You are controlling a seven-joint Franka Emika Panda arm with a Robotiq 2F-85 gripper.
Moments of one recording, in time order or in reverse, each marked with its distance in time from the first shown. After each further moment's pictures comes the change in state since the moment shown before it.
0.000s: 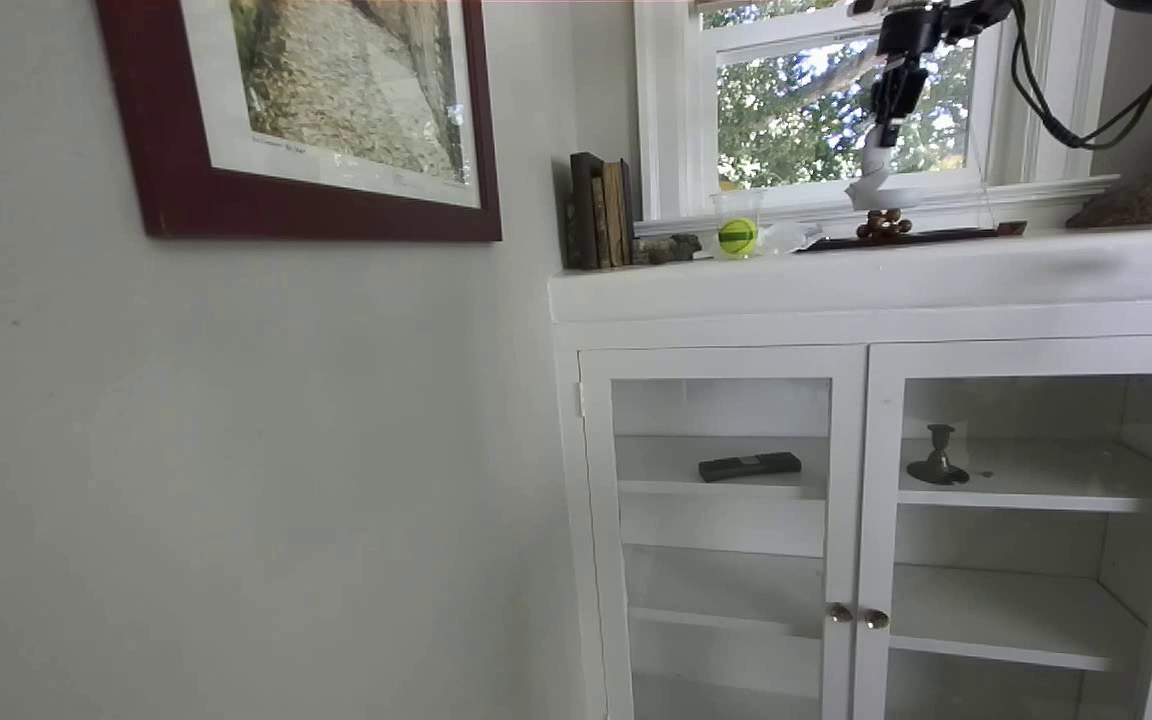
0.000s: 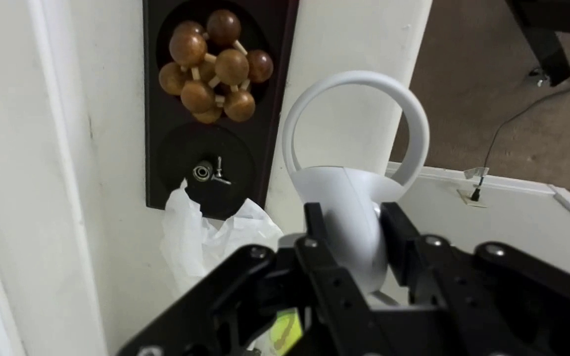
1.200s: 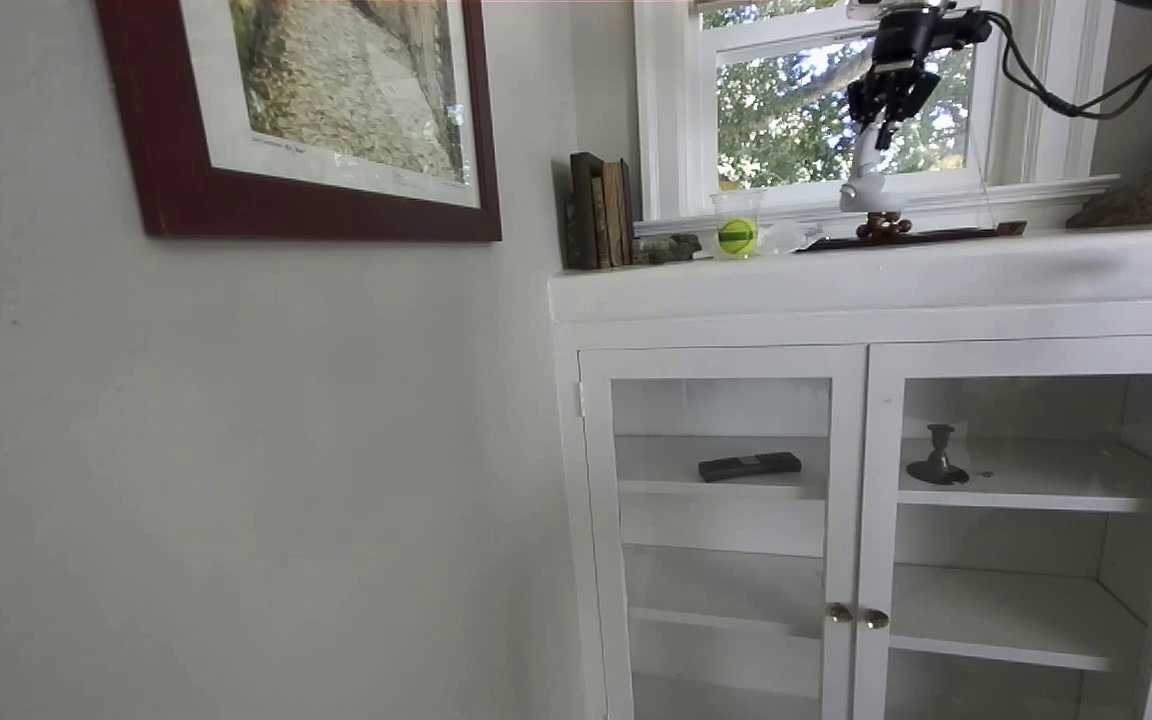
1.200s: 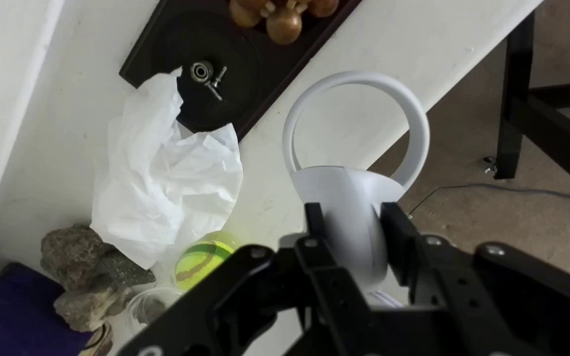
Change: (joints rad) arm -0.037 0.007 0.077 0.000 0.027 -0.013 -0.511
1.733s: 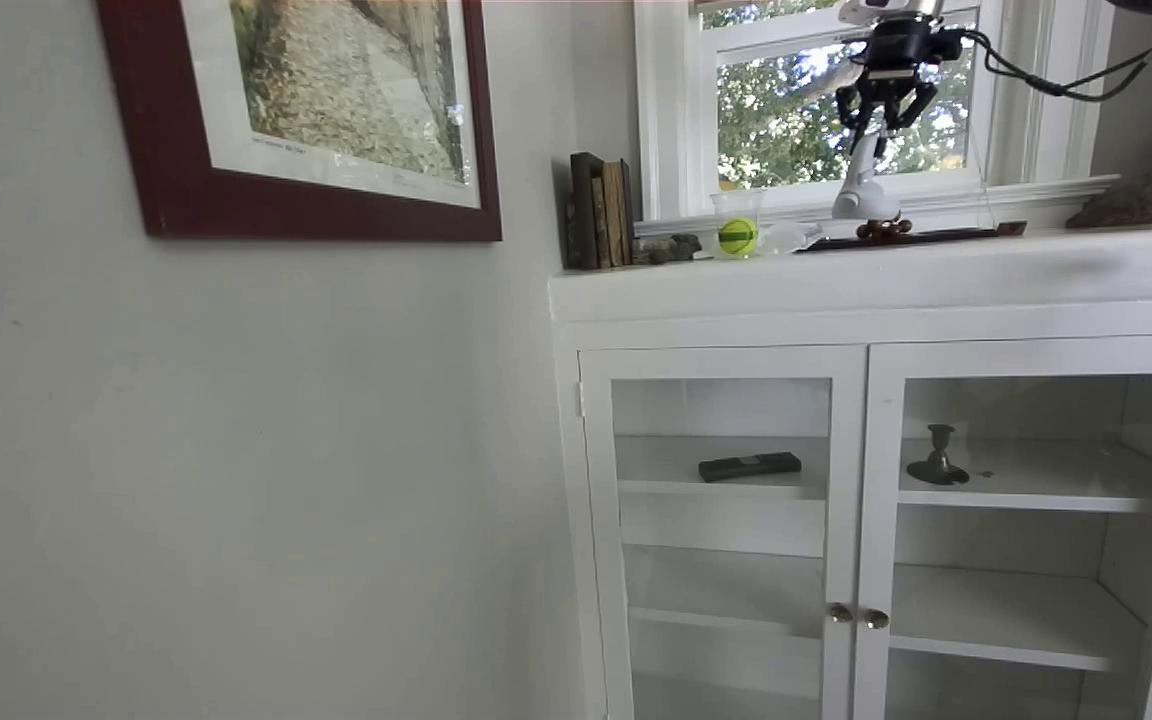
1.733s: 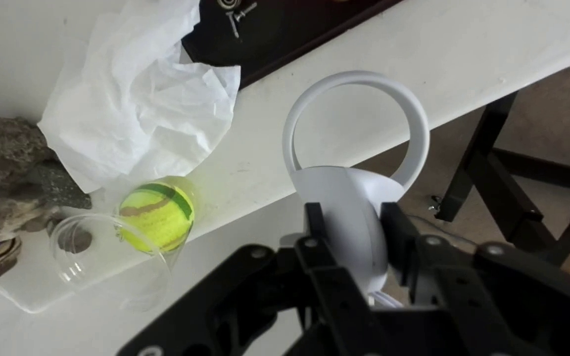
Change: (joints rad) arm -0.004 0.014 0.033 0.000 0.000 -0.032 -0.334
